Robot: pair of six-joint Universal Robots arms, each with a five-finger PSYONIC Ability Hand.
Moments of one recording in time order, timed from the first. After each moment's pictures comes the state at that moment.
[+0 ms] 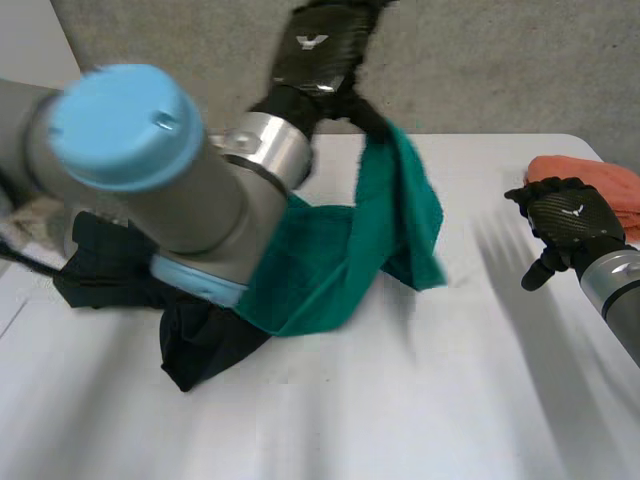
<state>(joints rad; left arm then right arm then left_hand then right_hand) 4.01 -2.12 -1.00 3.49 -1.50 3.07 1.66 -1.28 1.76 -0.30 1.33 2.72 0.22 0.23 0.23 0.22 0.06 0.22 0.21 0.21 0.21 0.05</state>
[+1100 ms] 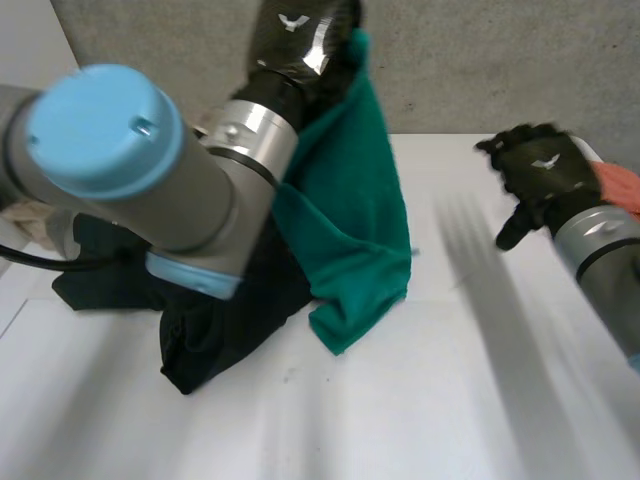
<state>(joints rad) 4.00 -2.11 -1.04 3.59 -1.53 3.16 1.82 -1.36 1.61 -0.19 1.45 2.73 1.14 1.20 1.19 1.20 0.96 0.22 0.21 0.21 0.21 0.05</state>
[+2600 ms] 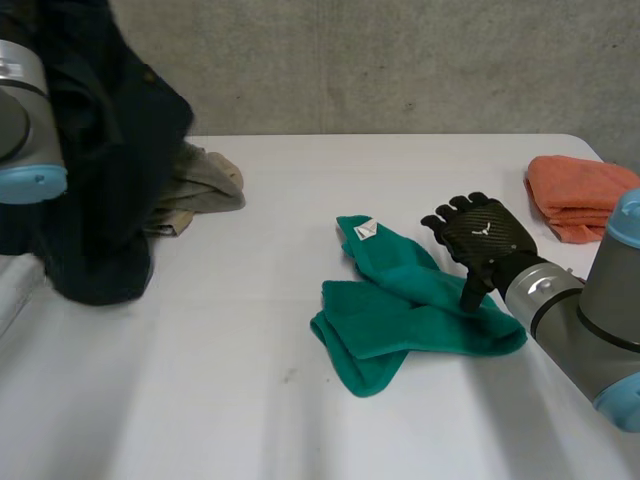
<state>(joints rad) 4.58 -2.15 -0.94 3.69 -1.72 3.57 1.89 -1.22 1.68 -0.19 1.35 2.57 1.10 1.18 1.19 1.20 0.95 0.22 0.21 0.21 0.21 0.05</state>
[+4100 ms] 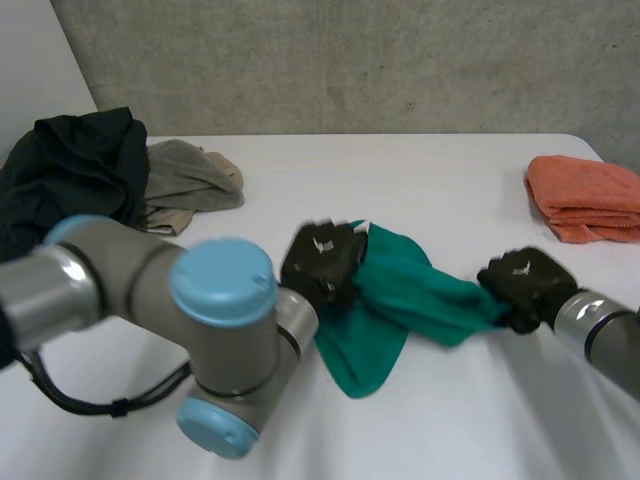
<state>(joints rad) 3.93 -2.18 -1.34 3.39 -1.65 3.18 1.66 -1.20 1.75 -0.08 1.18 2.46 1.12 1.19 1.18 1.20 0.97 1.13 1.18 1.18 1.19 0.98</state>
